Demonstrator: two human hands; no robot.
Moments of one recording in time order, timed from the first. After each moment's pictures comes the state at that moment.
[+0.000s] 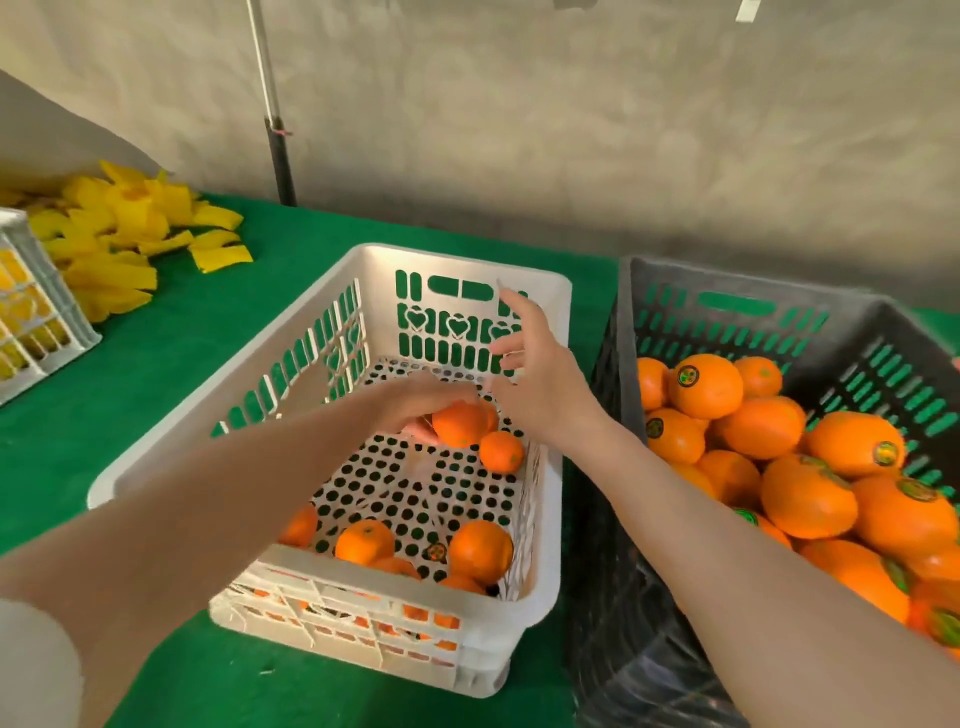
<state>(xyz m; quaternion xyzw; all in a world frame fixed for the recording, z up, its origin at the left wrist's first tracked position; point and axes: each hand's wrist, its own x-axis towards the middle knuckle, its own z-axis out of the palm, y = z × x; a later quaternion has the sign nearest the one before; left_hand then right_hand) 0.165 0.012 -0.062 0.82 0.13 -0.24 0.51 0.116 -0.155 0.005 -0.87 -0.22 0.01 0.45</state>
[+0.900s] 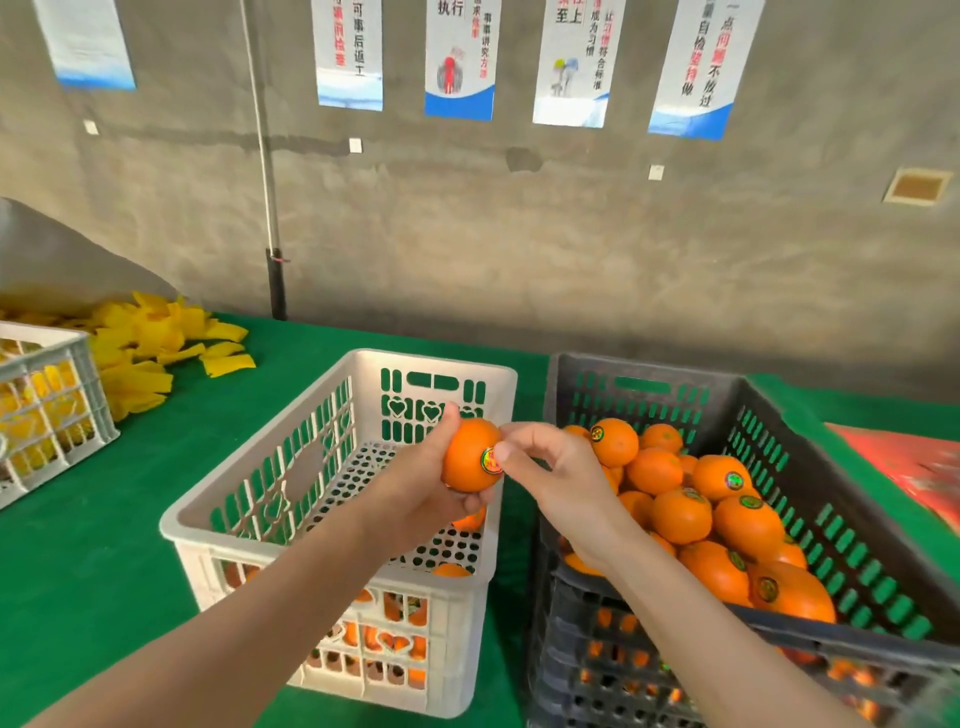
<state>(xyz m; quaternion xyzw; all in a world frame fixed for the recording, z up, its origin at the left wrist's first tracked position) -0.014 -0.068 0.050 0.53 0.07 -0.13 0.83 -0.014 -0.216 0.057 -0.79 -0.21 -0.04 0.57</state>
